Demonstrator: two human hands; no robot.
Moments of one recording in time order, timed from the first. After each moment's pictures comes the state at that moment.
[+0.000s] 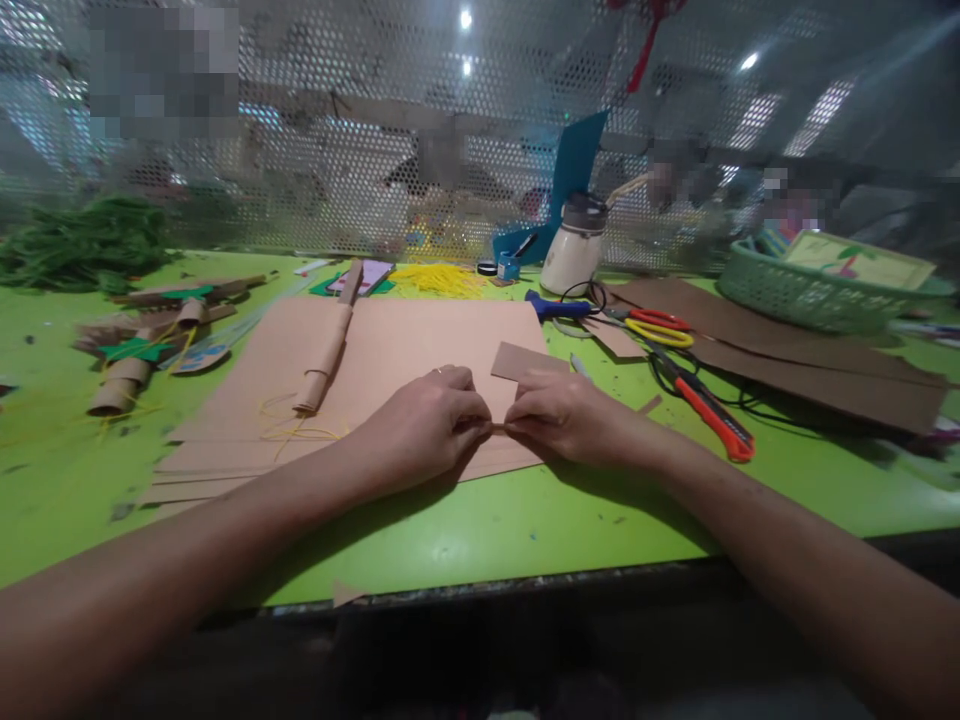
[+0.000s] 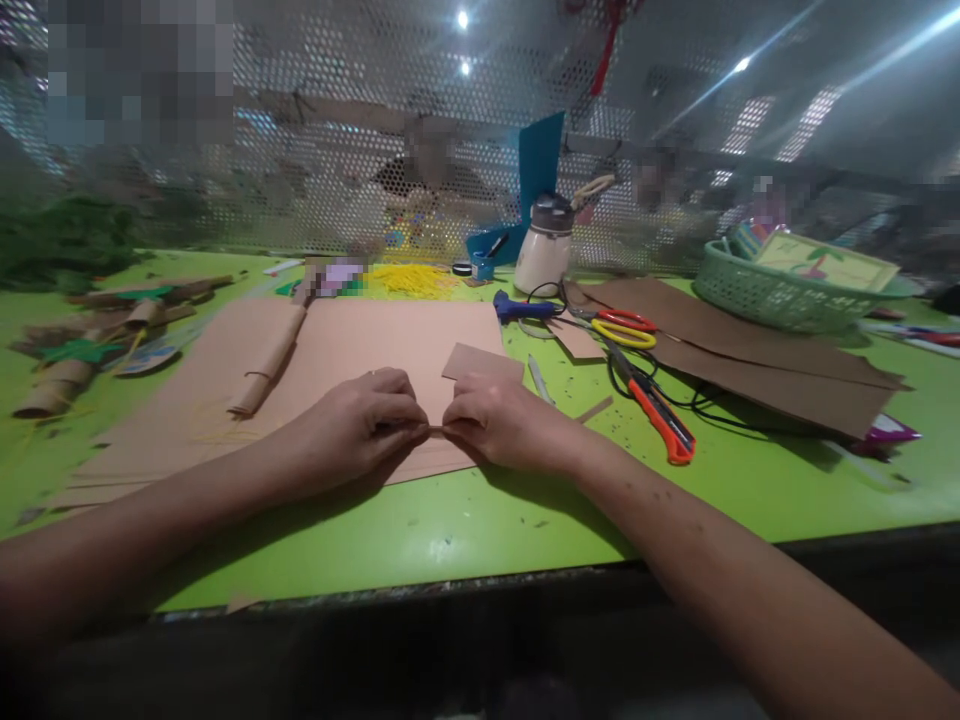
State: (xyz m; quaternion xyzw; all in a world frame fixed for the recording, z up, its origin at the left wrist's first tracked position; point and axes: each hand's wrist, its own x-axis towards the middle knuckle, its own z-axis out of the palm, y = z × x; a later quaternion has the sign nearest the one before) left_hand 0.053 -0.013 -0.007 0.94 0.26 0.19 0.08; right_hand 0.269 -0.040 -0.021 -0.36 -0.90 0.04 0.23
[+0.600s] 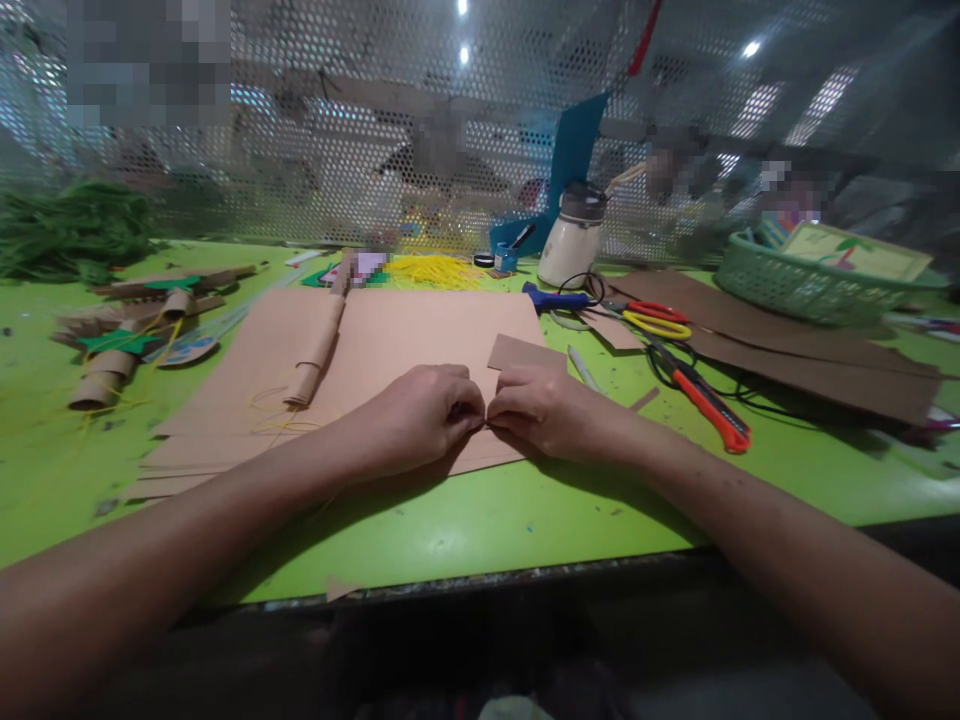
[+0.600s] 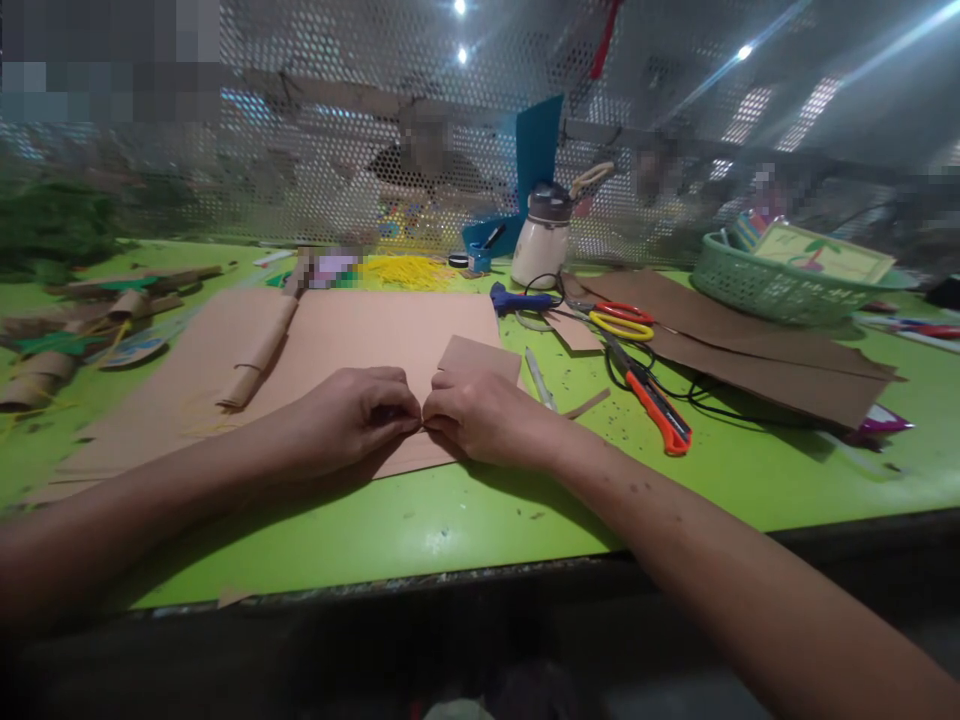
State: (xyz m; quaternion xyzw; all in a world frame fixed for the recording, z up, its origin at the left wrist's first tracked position) left_hand 0.053 -0.006 -0.006 0.94 0.26 0.17 0.12; right_hand 0.255 -0.039 -0.018 -0.34 -0.91 0.07 0.24
